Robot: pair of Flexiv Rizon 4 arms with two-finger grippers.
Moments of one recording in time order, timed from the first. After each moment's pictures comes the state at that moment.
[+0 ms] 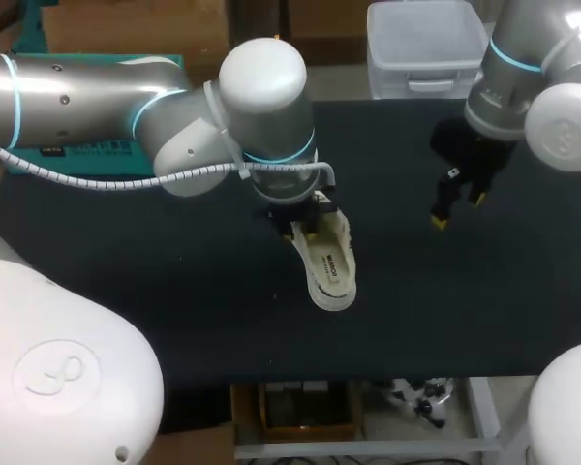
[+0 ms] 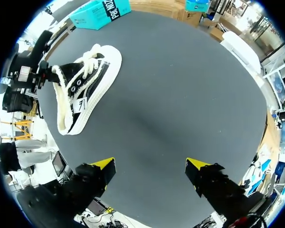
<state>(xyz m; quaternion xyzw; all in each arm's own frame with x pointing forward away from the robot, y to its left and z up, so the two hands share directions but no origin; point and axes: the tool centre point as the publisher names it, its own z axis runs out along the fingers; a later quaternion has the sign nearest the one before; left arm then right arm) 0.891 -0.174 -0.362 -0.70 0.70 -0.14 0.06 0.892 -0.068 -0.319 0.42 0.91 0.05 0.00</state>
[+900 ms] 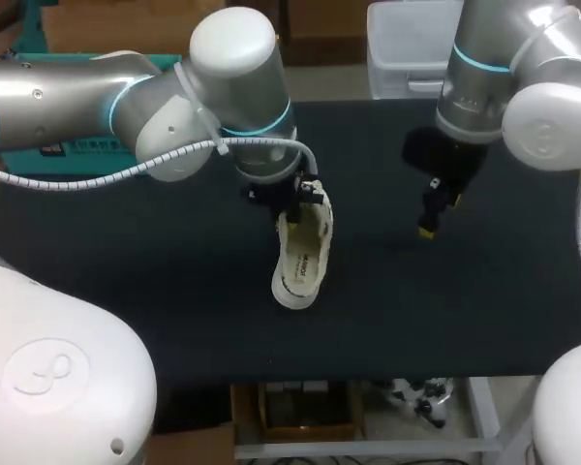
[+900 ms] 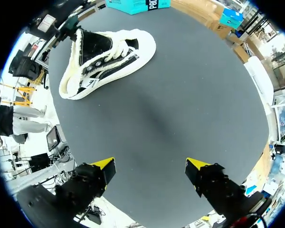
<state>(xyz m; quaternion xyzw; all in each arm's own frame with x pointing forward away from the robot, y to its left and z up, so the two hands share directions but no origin) 0.901 -0.151 -0.343 -0.61 0.78 -0.14 0.05 0.875 -0.036 -0.315 0.30 0.95 0.02 0.01</state>
